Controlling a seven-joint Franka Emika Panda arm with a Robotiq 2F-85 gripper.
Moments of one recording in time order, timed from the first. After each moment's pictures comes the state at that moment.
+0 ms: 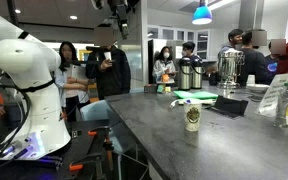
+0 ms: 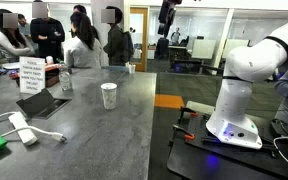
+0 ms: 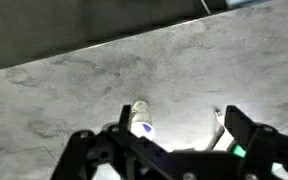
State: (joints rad) arm 0.09 -0.88 0.11 -2.48 0.07 1.81 0.08
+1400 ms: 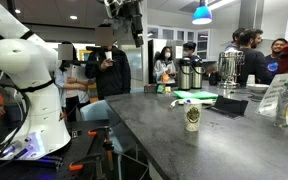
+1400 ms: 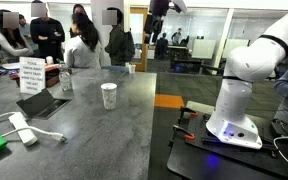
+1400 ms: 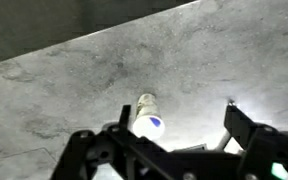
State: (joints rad) arm 0.05 -0.69 0.09 -2.48 0.06 1.99 0.07
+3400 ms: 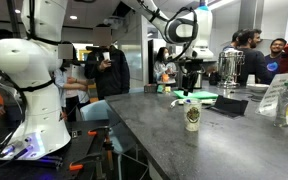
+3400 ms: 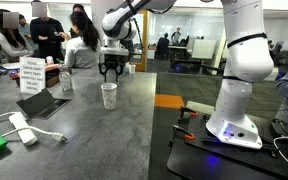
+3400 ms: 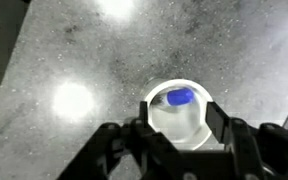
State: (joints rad) arm 0.02 0.35 0.00 -1.89 0.22 2.20 0.71
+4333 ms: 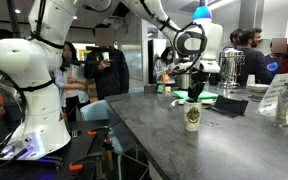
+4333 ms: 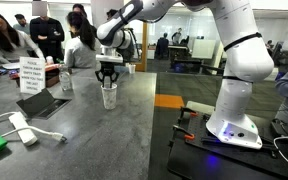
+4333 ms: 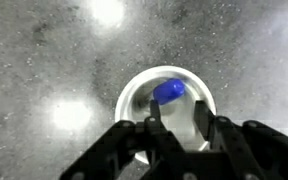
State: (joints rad) arm 0.03 0.51 -0.02 -1.76 0.31 2.20 0.71
